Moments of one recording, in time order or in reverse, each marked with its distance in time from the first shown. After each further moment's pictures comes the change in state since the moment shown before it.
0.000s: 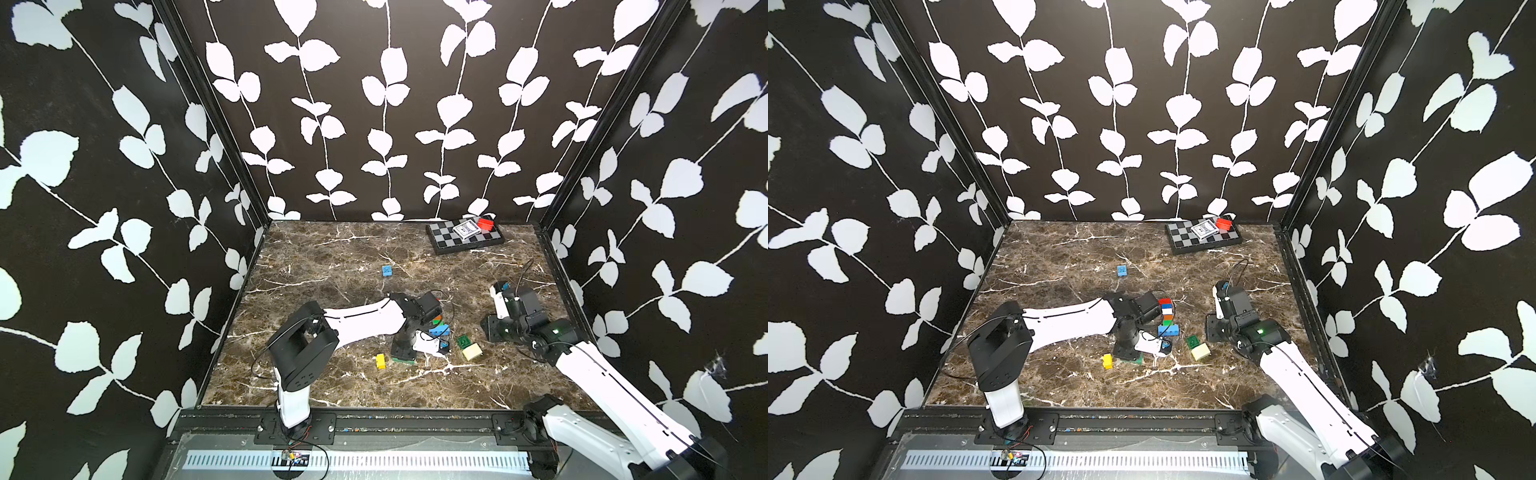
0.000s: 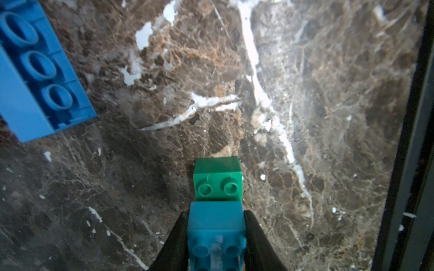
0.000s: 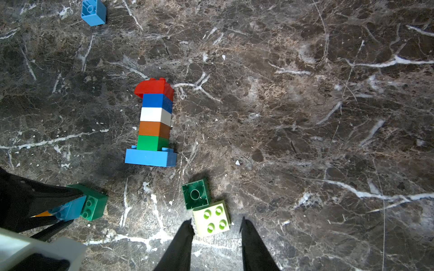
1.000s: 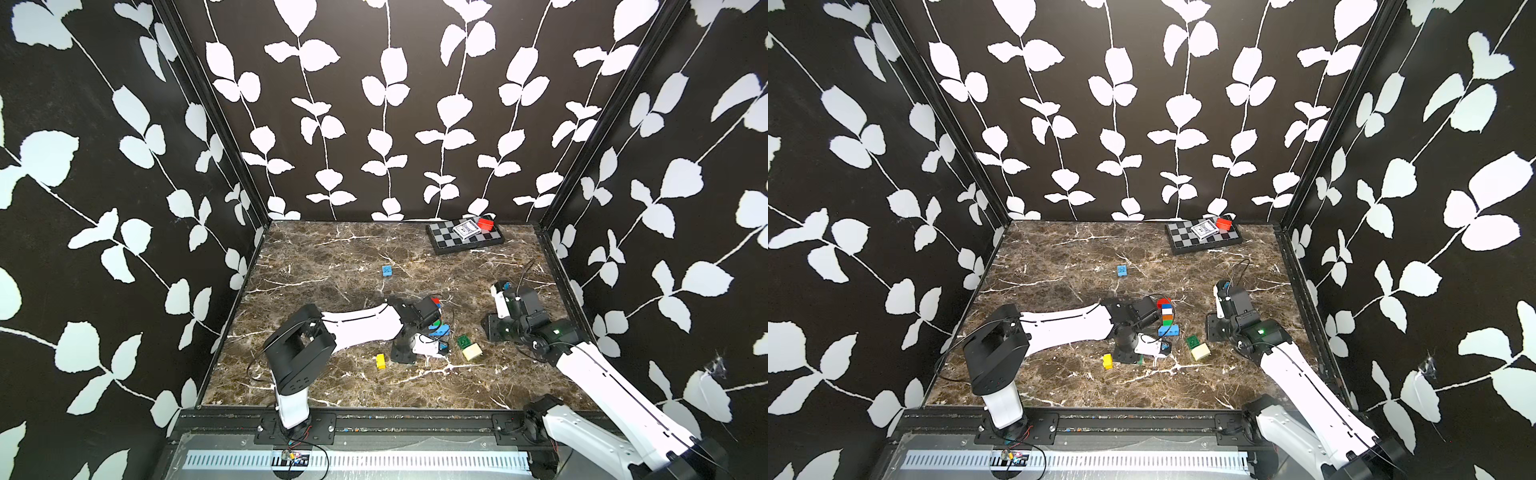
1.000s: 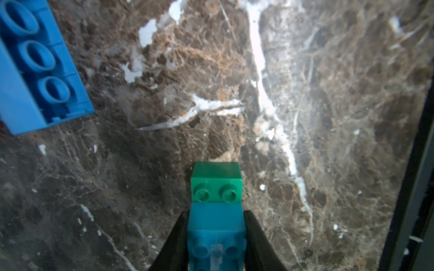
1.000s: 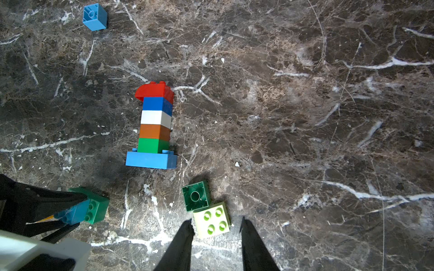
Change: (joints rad) left arm -0.020 -0.028 -0.079 0.089 -0.013 -0.086; right arm -0.005 -0.004 0.000 0.002 -0.003 0.000
